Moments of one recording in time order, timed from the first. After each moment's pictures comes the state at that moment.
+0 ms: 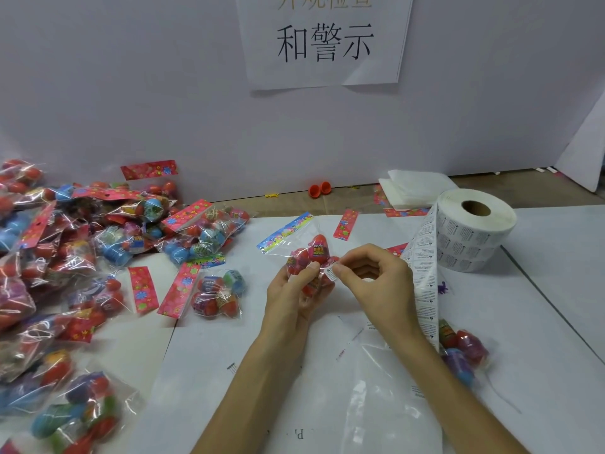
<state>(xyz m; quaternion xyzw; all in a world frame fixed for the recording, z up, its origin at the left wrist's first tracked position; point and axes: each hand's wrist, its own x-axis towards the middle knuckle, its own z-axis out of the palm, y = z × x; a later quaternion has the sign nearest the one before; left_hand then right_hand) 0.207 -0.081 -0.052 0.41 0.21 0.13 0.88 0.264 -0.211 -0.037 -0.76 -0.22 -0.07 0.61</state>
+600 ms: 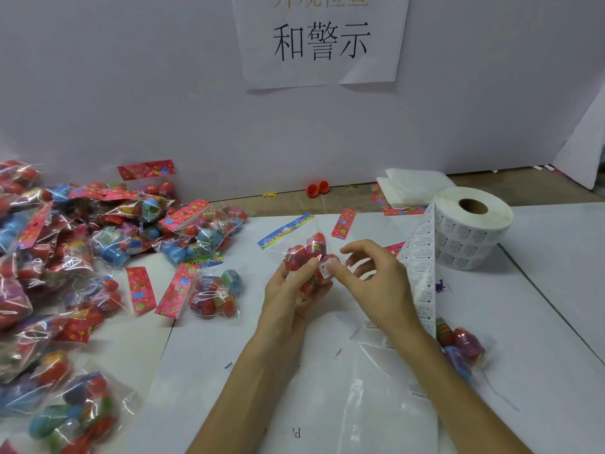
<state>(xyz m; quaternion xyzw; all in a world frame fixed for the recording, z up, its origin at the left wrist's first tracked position) 0.204 -0.080 -0.049 0.45 0.18 0.11 0.87 0.274 -0.214 -0.045 -0.81 -0.20 -0.06 0.54</state>
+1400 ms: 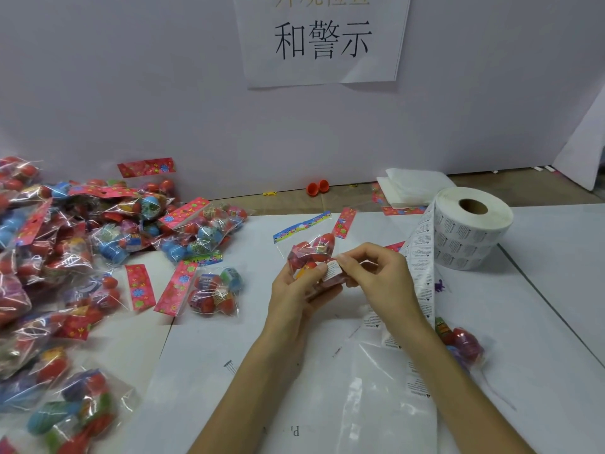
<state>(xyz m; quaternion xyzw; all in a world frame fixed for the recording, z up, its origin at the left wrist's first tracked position) 0.201 -0.089 -0.046 0.50 0.16 0.10 0.84 0.275 -0.218 -0.034 -0.74 -0.19 0.03 0.65</state>
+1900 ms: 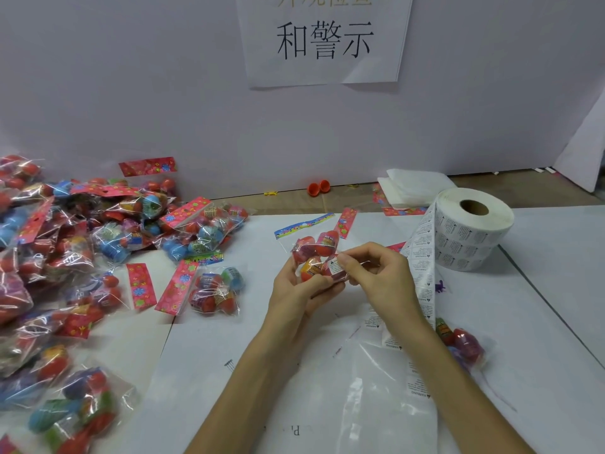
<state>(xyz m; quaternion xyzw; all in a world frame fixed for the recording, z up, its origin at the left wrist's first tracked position) 0.205 -0.084 -0.046 0.50 0.15 0.09 0.85 0.275 -0.219 -0.035 -0.74 -0.18 0.03 0.64</state>
